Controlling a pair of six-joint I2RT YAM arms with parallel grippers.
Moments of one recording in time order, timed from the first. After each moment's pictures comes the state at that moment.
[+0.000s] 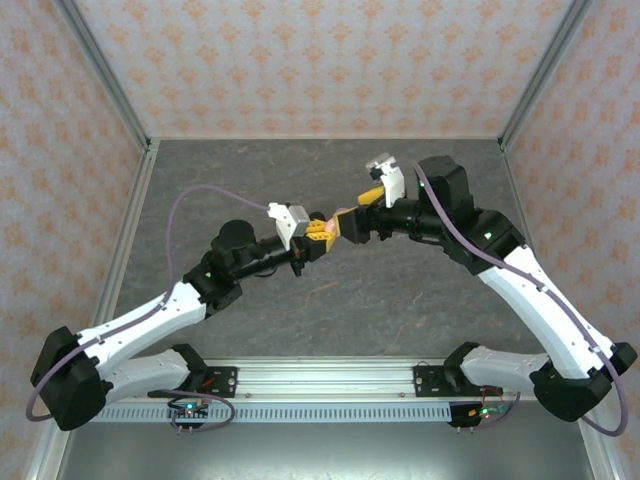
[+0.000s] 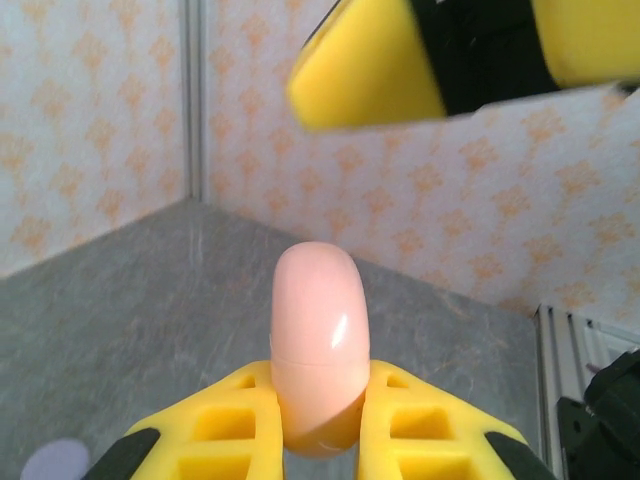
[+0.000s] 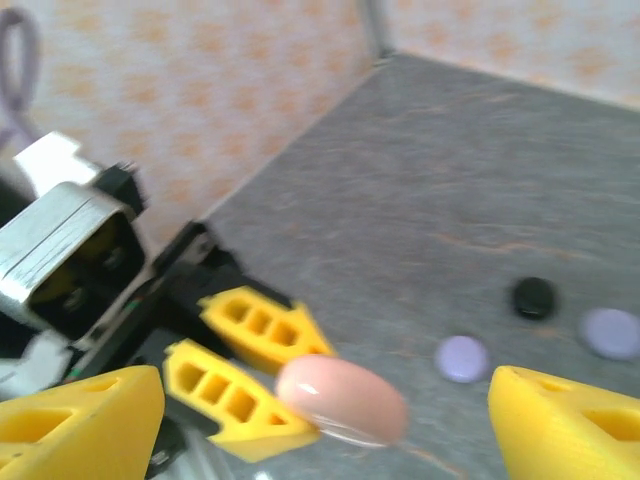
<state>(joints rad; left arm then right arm) -0.71 1.09 0.72 0.29 0.34 -0.12 0.65 1.13 1.40 -0.73 -0.30 0.21</state>
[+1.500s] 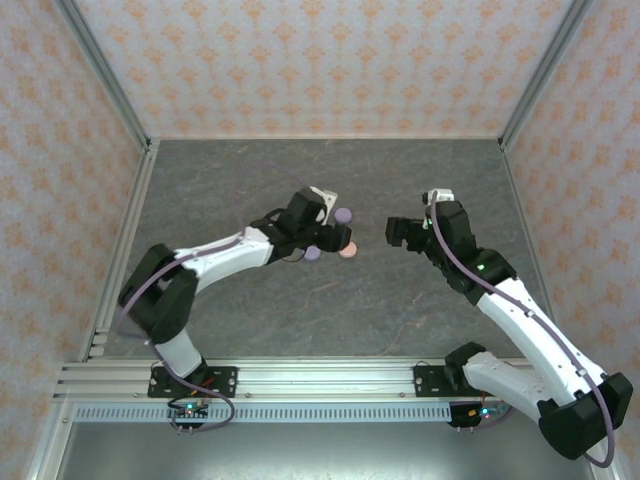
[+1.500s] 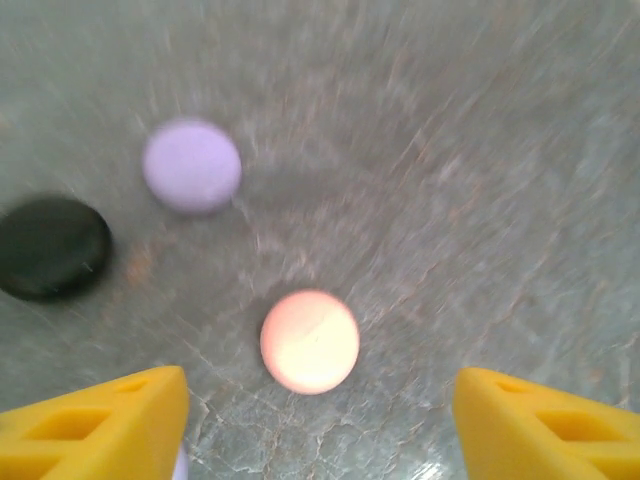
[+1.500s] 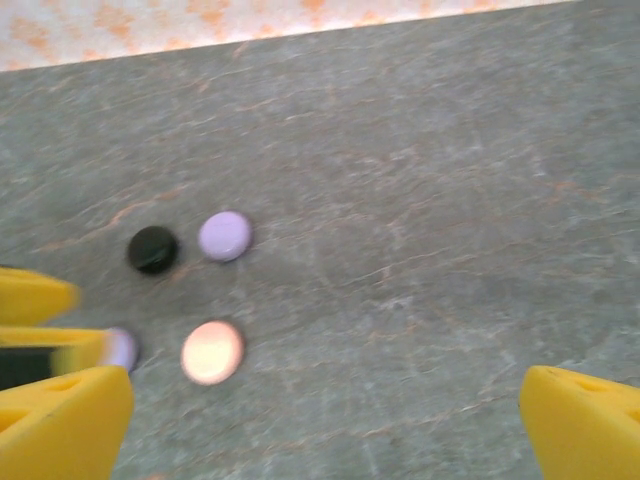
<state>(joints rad) -0.66 1.65 1.11 -0.16 0.07 -0.34 0.46 0.93 0.89 -0.57 0.24 0.37</state>
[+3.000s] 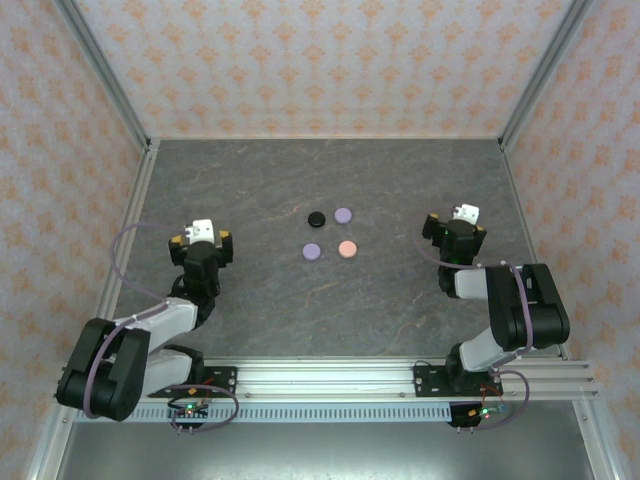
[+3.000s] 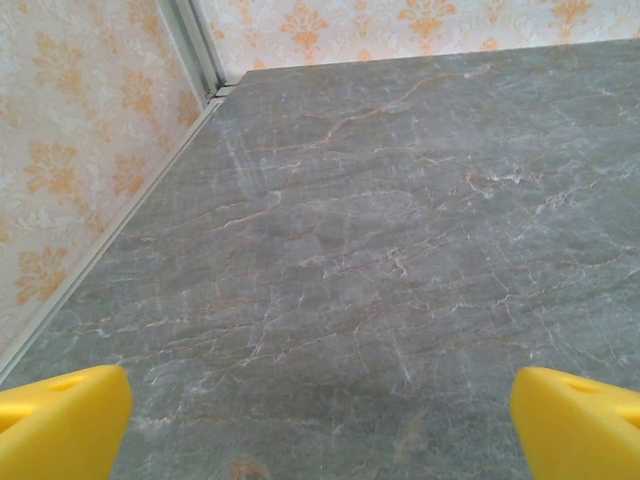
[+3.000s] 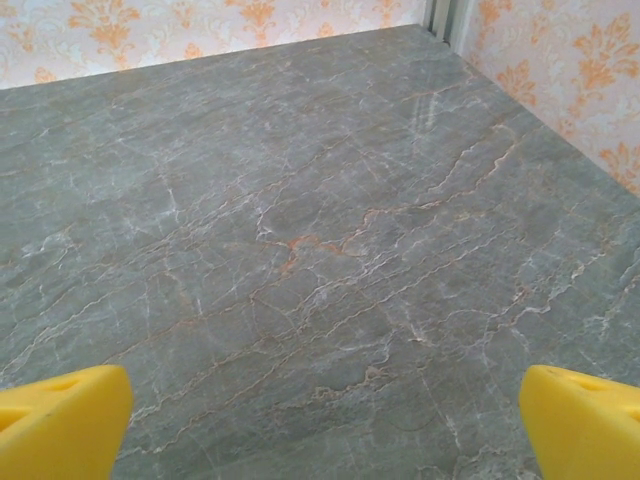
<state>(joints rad) -0.16 1.20 0.24 0.57 -0.52 -0.02 0.04 1.53 0.41 0.71 0.30 0.16</state>
